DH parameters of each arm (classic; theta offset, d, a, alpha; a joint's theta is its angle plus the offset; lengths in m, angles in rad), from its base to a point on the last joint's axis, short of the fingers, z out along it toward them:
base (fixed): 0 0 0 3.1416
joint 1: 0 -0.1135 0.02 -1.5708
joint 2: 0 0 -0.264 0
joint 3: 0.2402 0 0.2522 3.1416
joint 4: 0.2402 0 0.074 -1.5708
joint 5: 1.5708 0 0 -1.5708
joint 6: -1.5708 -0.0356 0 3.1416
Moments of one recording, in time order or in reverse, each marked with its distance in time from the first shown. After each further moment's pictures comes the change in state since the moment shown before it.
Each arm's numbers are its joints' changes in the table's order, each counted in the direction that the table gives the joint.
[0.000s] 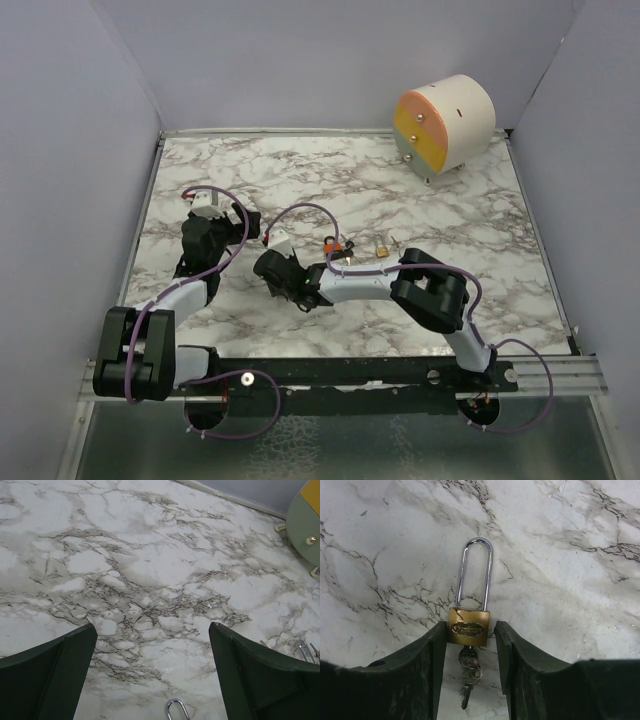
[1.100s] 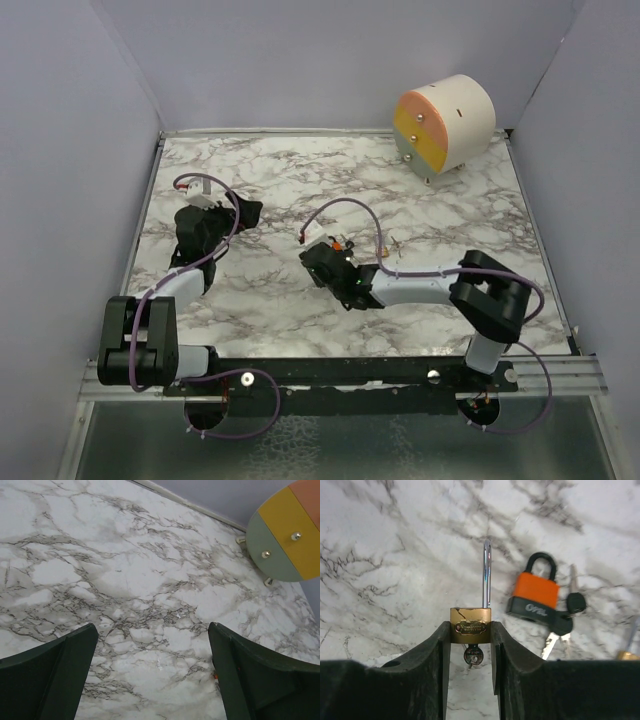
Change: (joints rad) left arm -0.058 -0.066 0.082 -0.005 0.146 0.137; right arm 0.071 0.295 -0.383 -0.183 0.035 0.312
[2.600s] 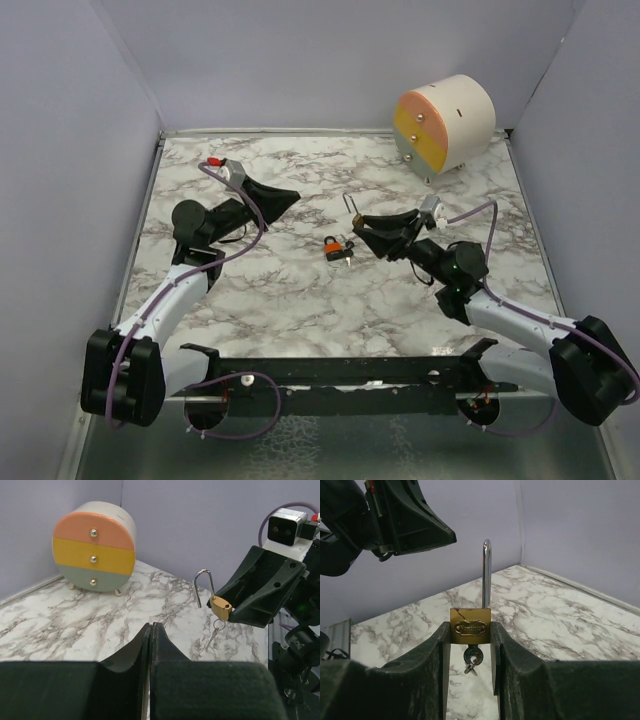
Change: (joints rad) left arm 0.208 0.181 0.170 -0.189 0.536 -0.047; right arm 0.519 0.739 -0.637 -0.986 -0.883 -0.027
